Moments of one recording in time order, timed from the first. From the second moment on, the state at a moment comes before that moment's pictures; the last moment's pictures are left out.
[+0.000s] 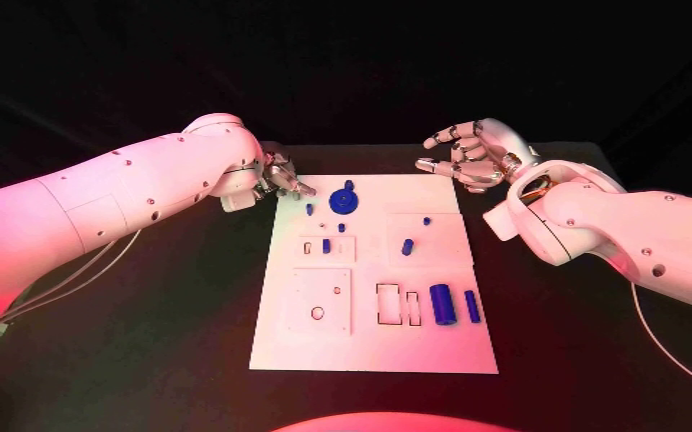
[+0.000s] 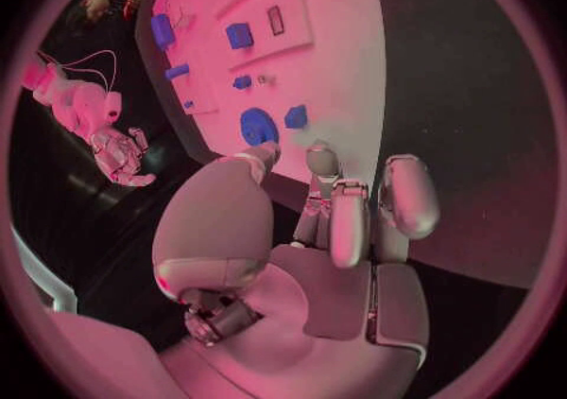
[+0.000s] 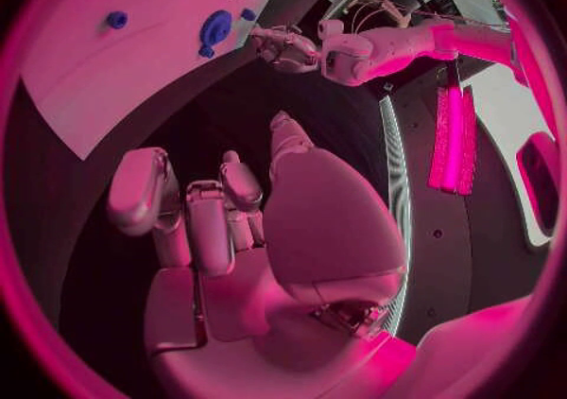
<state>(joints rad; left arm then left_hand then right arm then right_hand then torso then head) 1.32 -0.61 0.00 1.15 -1.07 0.23 -0.51 1.10 -0.16 0.34 0.29 0.19 0.84 0.11 0.47 0.73 1.19 0.02 1.04 0.80 1.47 -0.04 1.51 1.31 0.08 1.34 0.07 1.35 1.14 1.30 -0.90 -0.10 1.62 -0.82 -0.57 0.02 1.37 -0.11 -0.03 0.29 0.26 0.79 0.18 0.23 0.36 1.23 0.10 1.24 1.18 1.47 0.02 1.45 1.31 0.08 1.39 0.12 1.10 1.29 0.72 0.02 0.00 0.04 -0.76</state>
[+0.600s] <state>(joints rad) 1.32 -0.58 -0.01 1.11 -1.06 0.27 -0.51 1.09 -0.15 0.34 0.30 0.19 0.84 0.11 0.47 0.73 1.19 0.02 1.04 0.81 1.47 -0.04 1.51 1.31 0.08 1.34 0.07 1.35 1.15 1.30 -0.90 -0.10 1.62 -0.82 -0.57 0.02 1.37 -0.11 -0.03 0.29 0.26 0.79 0.18 0.23 0.36 1.23 0.10 1.24 1.18 1.47 0.02 1.45 1.31 0.08 1.39 0.12 1.10 1.29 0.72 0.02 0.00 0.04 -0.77</state>
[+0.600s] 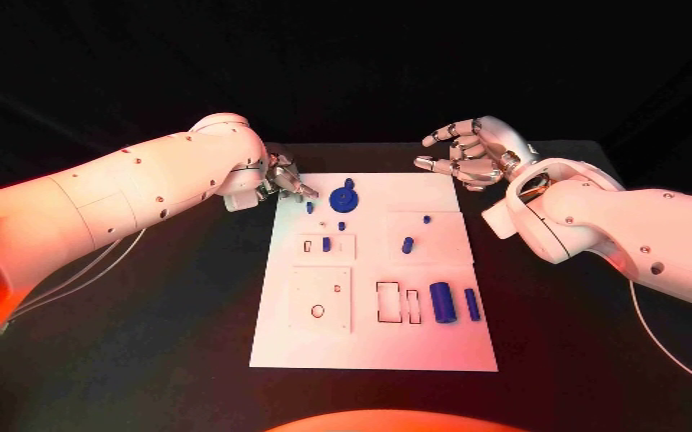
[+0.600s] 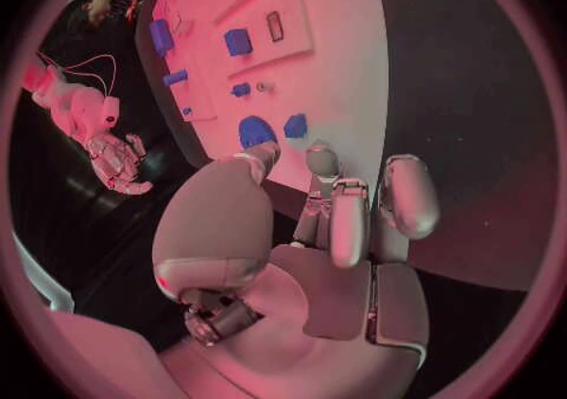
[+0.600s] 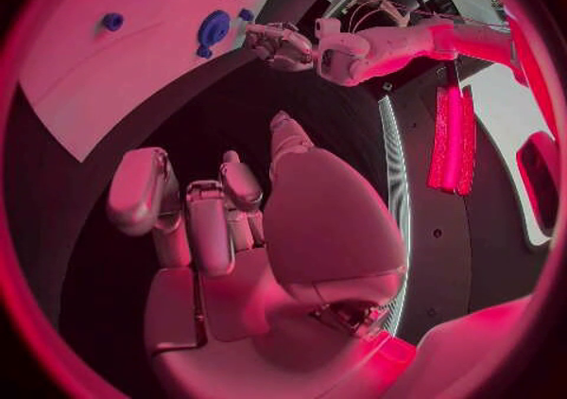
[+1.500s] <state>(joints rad) 1.32 -0.58 -0.02 1.11 -1.04 0.31 -0.51 1.11 -0.14 0.33 0.29 0.19 0.88 0.10 0.47 0.72 1.20 0.02 1.06 0.82 1.47 -0.04 1.52 1.31 0.08 1.34 0.08 1.35 1.16 1.30 -0.90 -0.10 1.62 -0.82 -0.57 0.02 1.37 -0.11 -0.03 0.29 0.26 0.79 0.18 0.23 0.36 1.23 0.10 1.24 1.18 1.47 0.02 1.45 1.31 0.08 1.39 0.12 1.10 1.29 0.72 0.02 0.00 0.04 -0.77</state>
